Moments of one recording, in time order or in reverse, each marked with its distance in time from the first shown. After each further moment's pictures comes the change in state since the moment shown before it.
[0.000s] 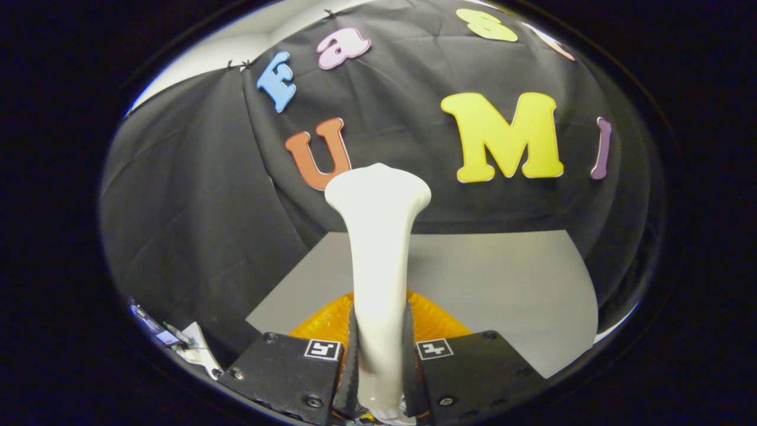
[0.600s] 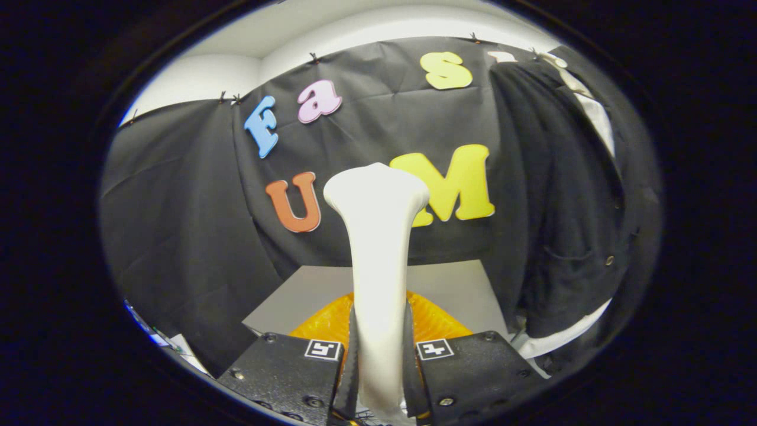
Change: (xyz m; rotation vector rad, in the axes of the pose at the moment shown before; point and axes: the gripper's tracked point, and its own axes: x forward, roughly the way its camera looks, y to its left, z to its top) arm -0.154 -0.071 0.008 0.037 -0.223 -0.182
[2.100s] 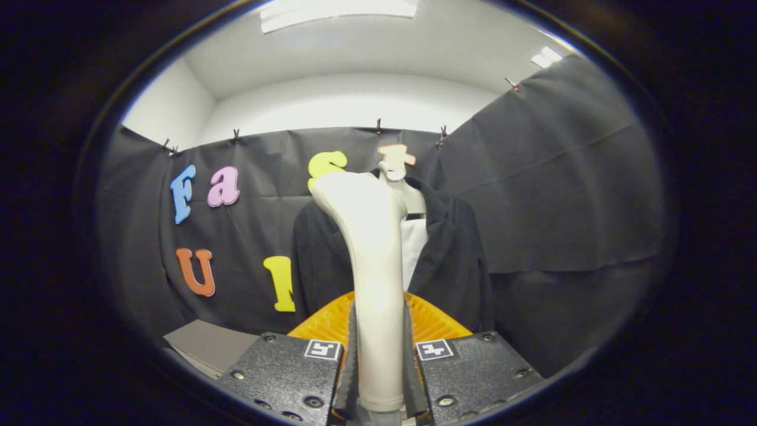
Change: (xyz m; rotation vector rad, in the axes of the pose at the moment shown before) arm -0.173 -0.243 0.171 -0.062 -0.459 -0.372
